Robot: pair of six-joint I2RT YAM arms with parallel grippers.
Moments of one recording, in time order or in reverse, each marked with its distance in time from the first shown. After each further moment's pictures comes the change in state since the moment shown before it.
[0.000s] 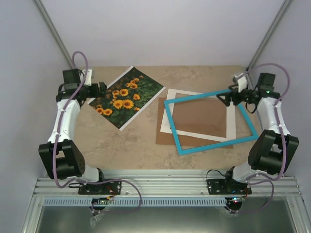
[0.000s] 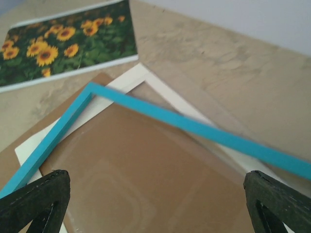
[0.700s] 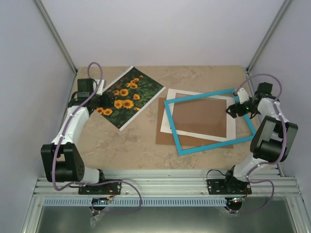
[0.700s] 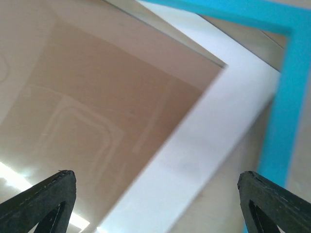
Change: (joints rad) left arm -0.134 -0.057 -0.220 0.081 -0.125 0.001; right arm -0.022 0.116 -0.119 -0.040 0.392 -0.155
